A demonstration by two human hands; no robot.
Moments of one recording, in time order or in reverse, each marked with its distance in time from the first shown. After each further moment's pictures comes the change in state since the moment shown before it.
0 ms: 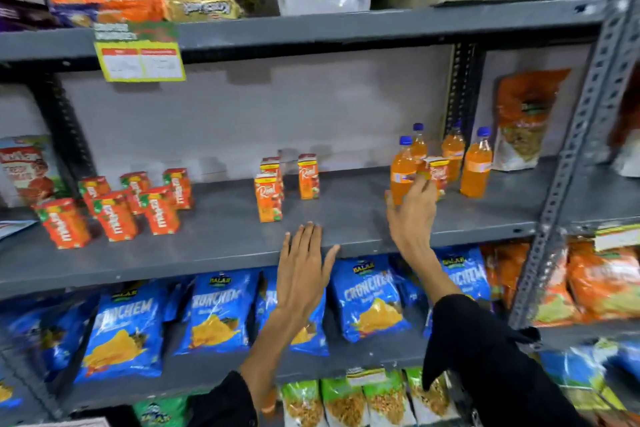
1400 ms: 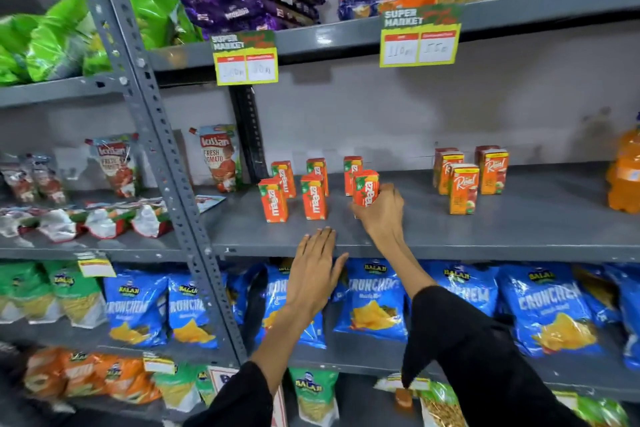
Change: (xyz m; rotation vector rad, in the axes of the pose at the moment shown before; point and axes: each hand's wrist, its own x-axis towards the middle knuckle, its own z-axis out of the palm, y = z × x) left_hand -0.075 -0.346 -0.089 0.093 -0.080 -0.039; right_hand -0.195 -0.351 0.153 0.448 -0.486 0.117
